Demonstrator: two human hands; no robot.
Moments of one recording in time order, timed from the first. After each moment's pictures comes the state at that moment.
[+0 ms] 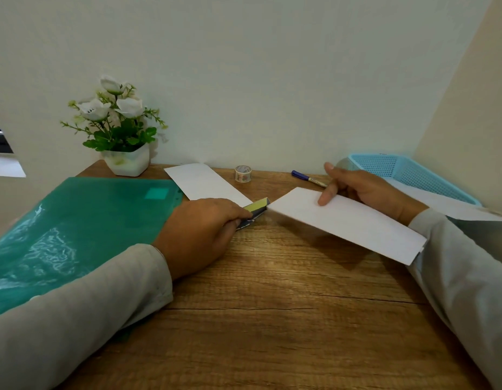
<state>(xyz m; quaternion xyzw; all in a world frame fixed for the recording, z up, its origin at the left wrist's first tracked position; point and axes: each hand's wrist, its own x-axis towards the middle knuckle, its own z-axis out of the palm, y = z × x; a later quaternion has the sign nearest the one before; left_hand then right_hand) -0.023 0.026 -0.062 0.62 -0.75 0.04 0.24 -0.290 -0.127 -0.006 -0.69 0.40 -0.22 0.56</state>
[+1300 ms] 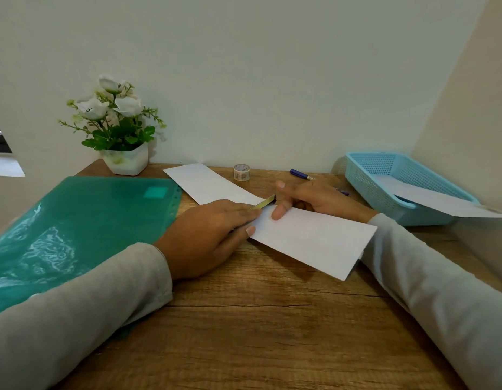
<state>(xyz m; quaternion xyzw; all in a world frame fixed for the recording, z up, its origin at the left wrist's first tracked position) -0.029 0.027 -0.062 0.60 -0.78 0.02 0.17 -0.242 -0.103 -0.021 -0.77 0.36 -0.15 0.51</state>
